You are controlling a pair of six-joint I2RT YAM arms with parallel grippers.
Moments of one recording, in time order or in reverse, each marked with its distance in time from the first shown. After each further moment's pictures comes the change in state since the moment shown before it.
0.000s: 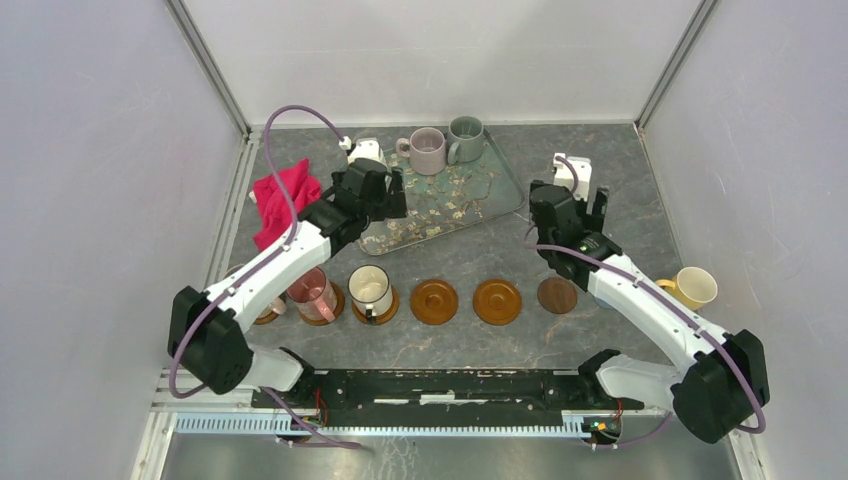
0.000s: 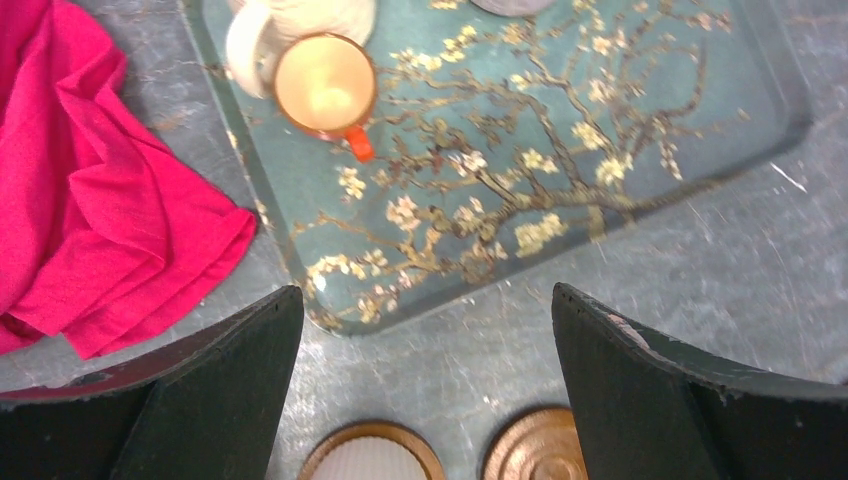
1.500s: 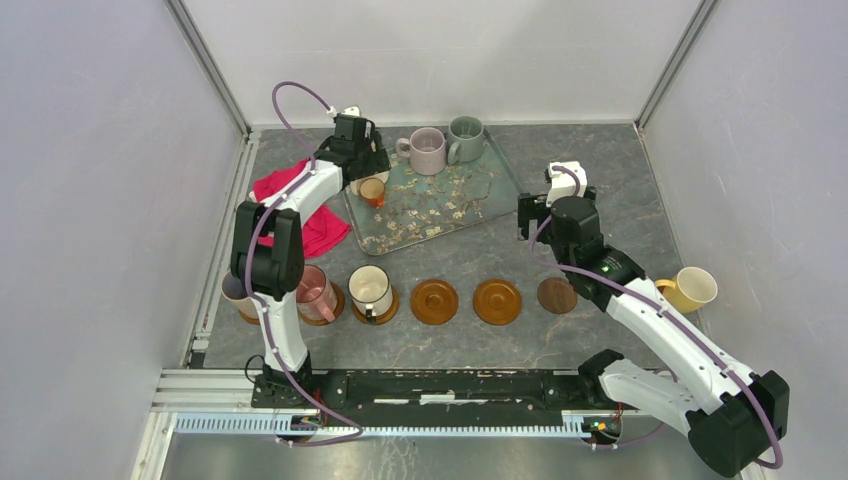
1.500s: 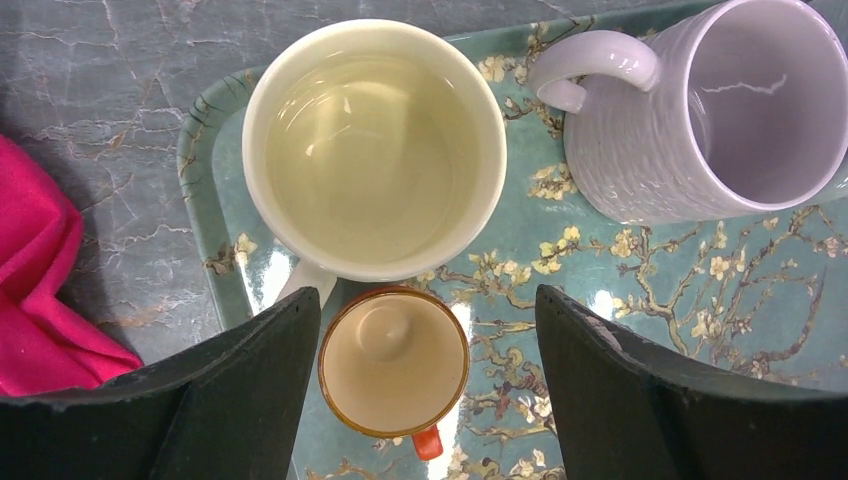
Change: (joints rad) left arm 0.336 0.607 0.407 0.139 0.246 0.000; right arm 0.002 -0.177 -0.046 0.049 -0.475 -0.149
